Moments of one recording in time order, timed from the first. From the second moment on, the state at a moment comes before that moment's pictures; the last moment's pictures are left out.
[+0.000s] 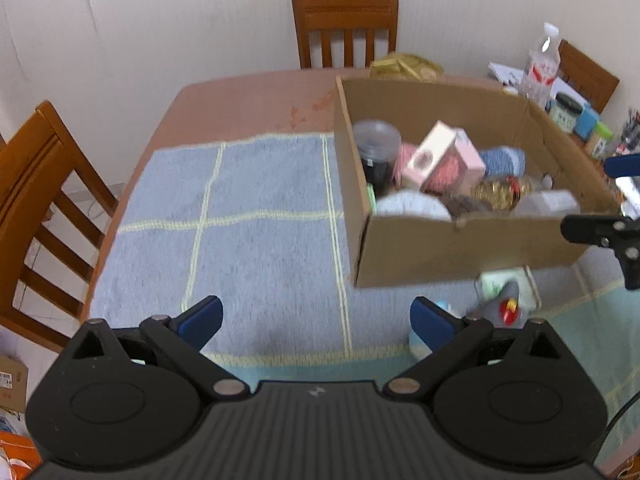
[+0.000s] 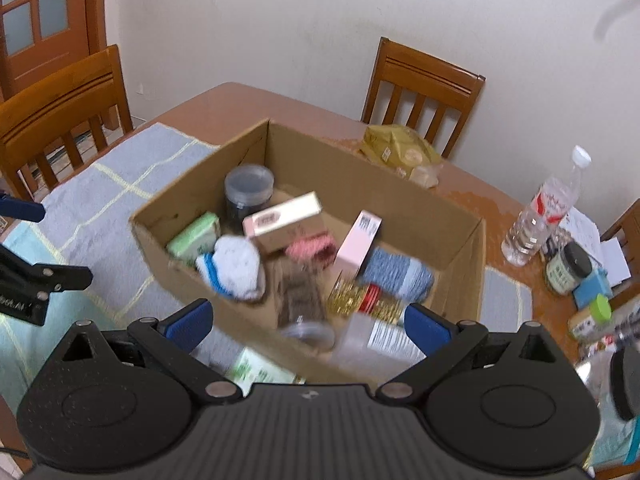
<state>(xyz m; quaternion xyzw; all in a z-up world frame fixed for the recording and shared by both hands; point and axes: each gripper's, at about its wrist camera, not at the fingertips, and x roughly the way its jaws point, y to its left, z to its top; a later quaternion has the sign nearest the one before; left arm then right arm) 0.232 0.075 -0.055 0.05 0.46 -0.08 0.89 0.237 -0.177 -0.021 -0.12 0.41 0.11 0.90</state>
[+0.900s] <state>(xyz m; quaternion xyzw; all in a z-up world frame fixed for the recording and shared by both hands) 0.207 0.078 -0.096 0.02 0.51 -0.10 0.86 0.119 -0.132 -0.133 -0.09 0.52 0.17 0.83</state>
